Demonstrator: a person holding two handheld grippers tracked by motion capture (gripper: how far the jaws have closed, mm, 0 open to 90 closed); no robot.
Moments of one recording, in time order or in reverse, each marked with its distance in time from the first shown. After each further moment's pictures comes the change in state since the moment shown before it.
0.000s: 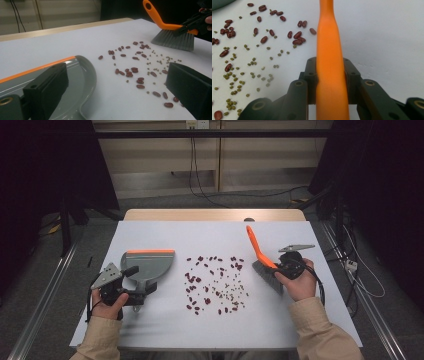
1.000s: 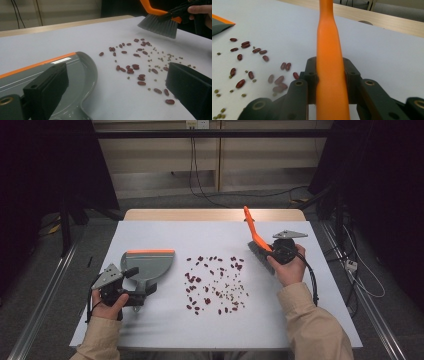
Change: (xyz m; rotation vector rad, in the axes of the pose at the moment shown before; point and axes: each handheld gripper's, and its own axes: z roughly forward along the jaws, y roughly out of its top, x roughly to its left) left arm 0.001 -0.003 0.001 0.015 0.003 -0.008; right arm -0.009 0.035 0.033 -0.177 -0.081 -0.053
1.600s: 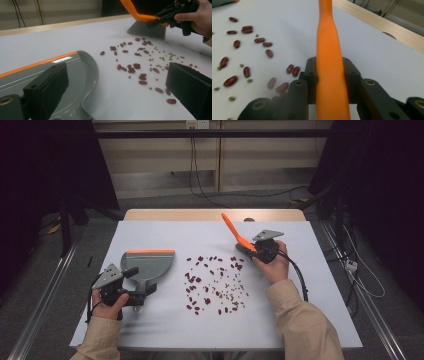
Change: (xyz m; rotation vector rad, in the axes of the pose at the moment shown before) left arm 0.001 -0.001 0.001 0.008 0.006 0.003; right arm 0.024 0.005 0.040 0.039 0.052 -0.241
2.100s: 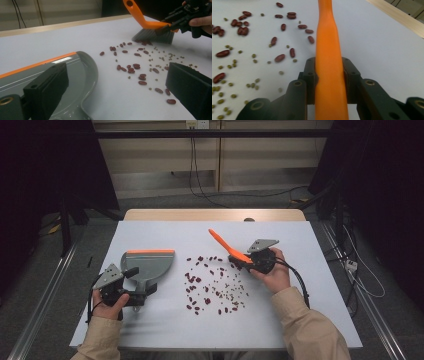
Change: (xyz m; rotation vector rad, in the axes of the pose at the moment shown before) left arm -0.001 0.001 0.000 -0.005 0.000 0.001; right arm 0.029 -0.004 -0.018 0.033 0.151 -0.108
